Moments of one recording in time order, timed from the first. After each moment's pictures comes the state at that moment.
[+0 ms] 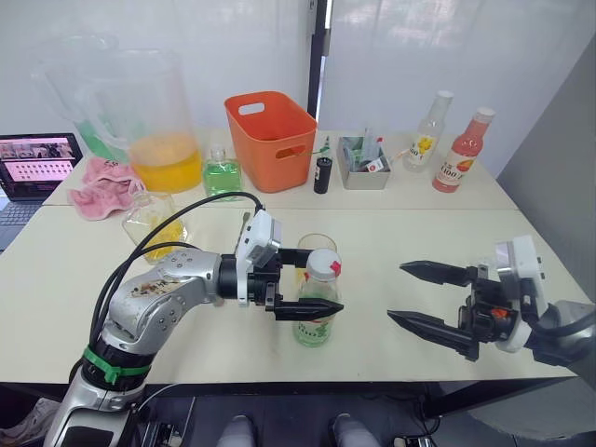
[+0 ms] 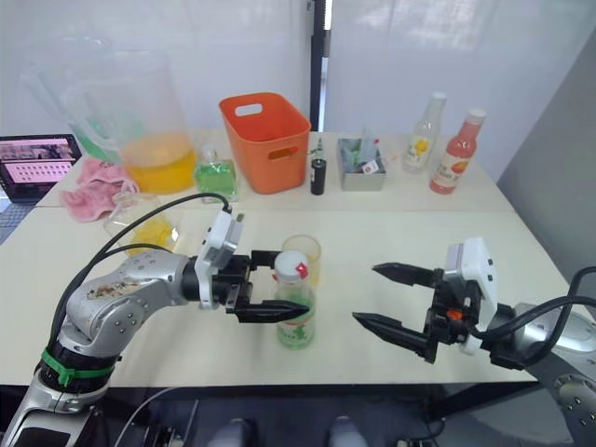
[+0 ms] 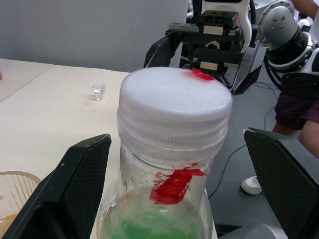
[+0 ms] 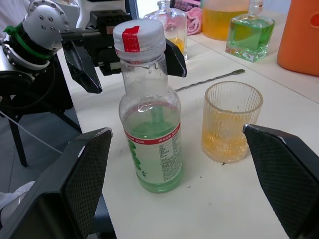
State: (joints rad) left arm -0.55 0.59 -0.14 -0.37 -0.76 0.70 -0.99; right arm 0.02 -0.86 -0.45 -0.68 0.99 0.71 0.88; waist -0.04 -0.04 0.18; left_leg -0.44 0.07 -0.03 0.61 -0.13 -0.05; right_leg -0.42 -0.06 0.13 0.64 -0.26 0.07
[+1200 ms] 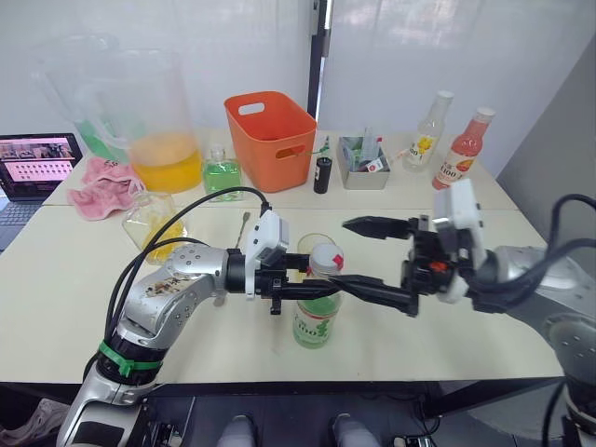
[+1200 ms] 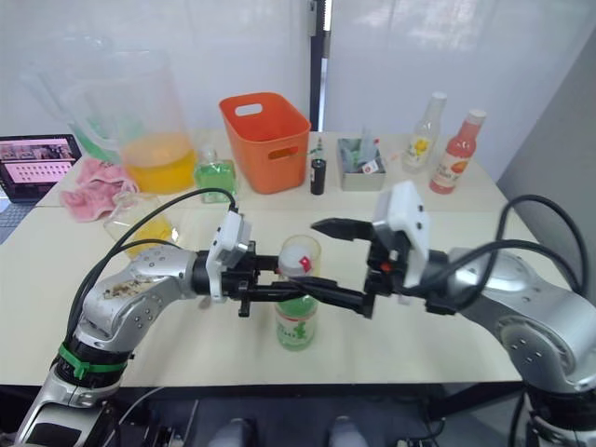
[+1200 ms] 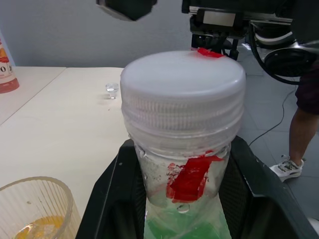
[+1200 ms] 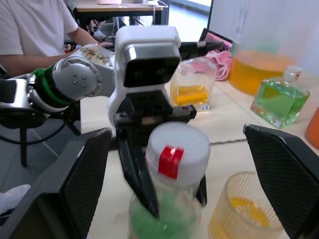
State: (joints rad) left arm -0.57 0.54 -0.17 -0.31 -0.61 0.61 -1.03; right arm -0.50 -0.80 -0.09 -0.66 1.01 0.79 0.65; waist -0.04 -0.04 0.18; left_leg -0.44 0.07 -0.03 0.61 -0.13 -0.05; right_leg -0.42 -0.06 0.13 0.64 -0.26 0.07
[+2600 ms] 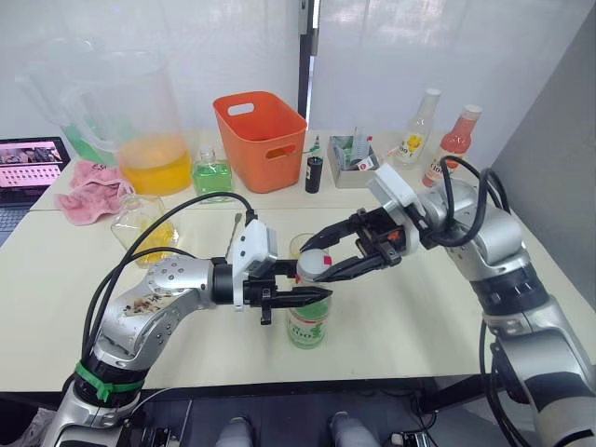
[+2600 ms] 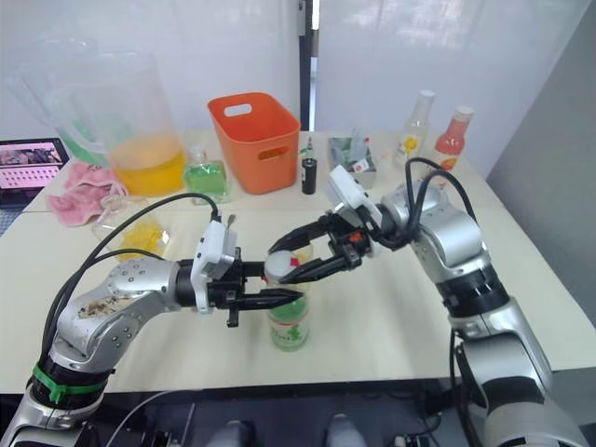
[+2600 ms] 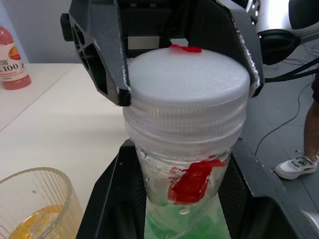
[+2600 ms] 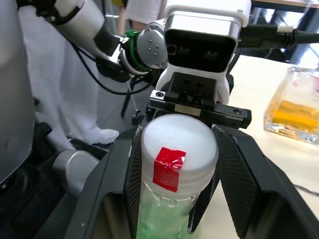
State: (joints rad) left arm -0.47 0.60 -0.11 -0.45 -0.64 0.63 -0.96; right arm -0.99 -0.61 0.30 0.10 0.61 0.39 1.57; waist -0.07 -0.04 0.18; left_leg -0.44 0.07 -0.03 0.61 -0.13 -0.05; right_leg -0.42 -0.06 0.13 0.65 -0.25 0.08
